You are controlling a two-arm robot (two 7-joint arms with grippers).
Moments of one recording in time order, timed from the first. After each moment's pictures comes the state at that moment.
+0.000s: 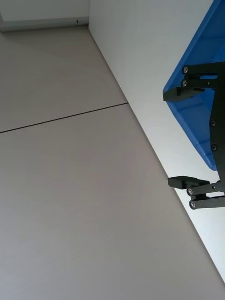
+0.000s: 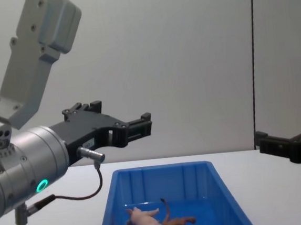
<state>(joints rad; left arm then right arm) -0.24 0.38 0.45 -1.63 -0.20 0.02 -0.01 0.02 0.25 -0.25 -1.68 0.22 0.06 0.05</state>
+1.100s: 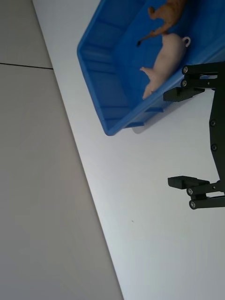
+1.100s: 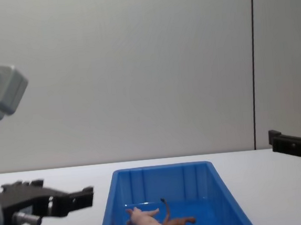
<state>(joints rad) -0.11 0.49 0.38 -1.69 -0.41 0.28 0.10 0.00 0.27 -0.24 -1.71 0.23 0.06 0.01</state>
